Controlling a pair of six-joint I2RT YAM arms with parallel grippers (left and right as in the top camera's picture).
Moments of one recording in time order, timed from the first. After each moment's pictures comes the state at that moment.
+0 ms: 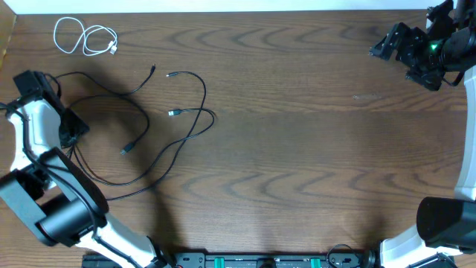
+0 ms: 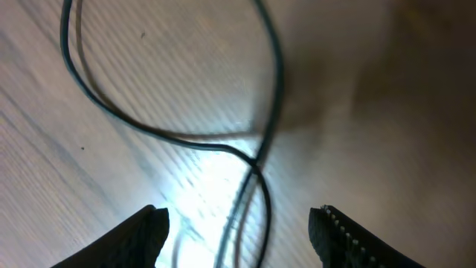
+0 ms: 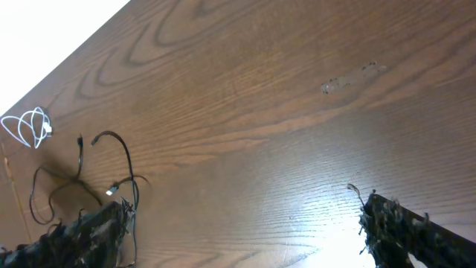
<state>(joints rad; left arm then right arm) 0.58 1.91 1.41 -0.87 -0.27 -0.24 -0.15 1.76 1.99 -1.34 -0.37 0.38</state>
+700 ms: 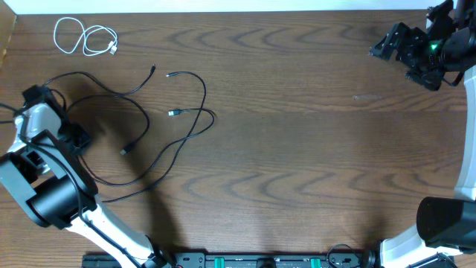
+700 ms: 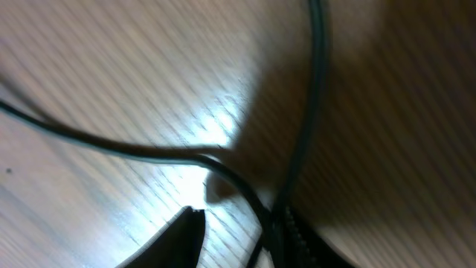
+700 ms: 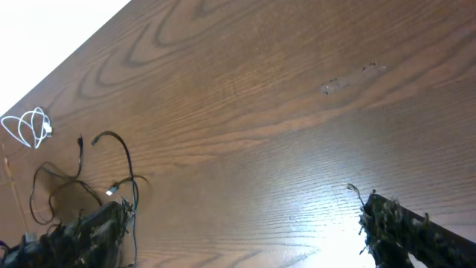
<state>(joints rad) 0.63 2.07 1.41 -0.82 -0.24 -0.20 -0.15 1.76 1.99 -1.34 -0.37 0.38</state>
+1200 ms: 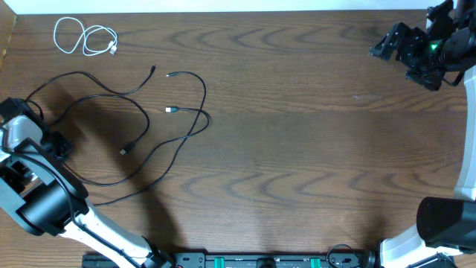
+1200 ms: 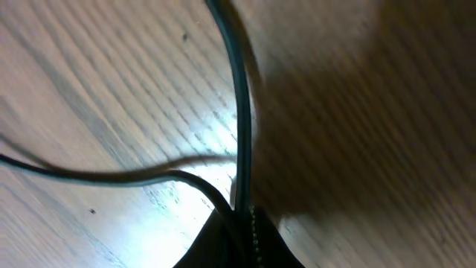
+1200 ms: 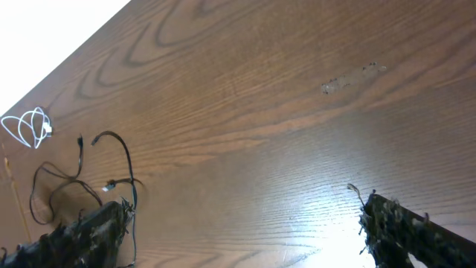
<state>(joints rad) 0.74 2.07 1.42 -0.76 -0.24 -0.06 -0.15 1.76 1.99 -1.34 -0.37 0.38</state>
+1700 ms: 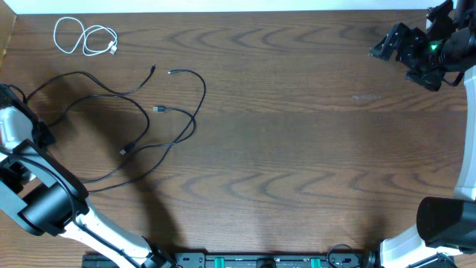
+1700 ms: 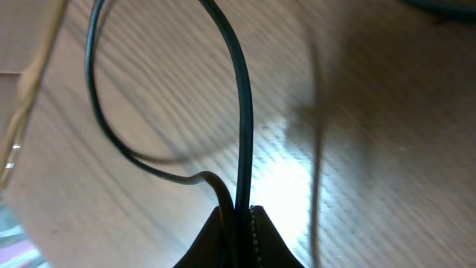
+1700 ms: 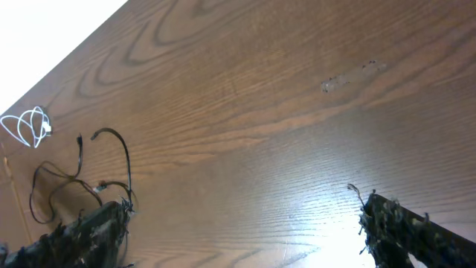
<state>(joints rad) 0.74 2.07 1.55 -0.78 -0.38 0.11 -0.15 1.76 1.99 -1.34 -0.37 0.38</state>
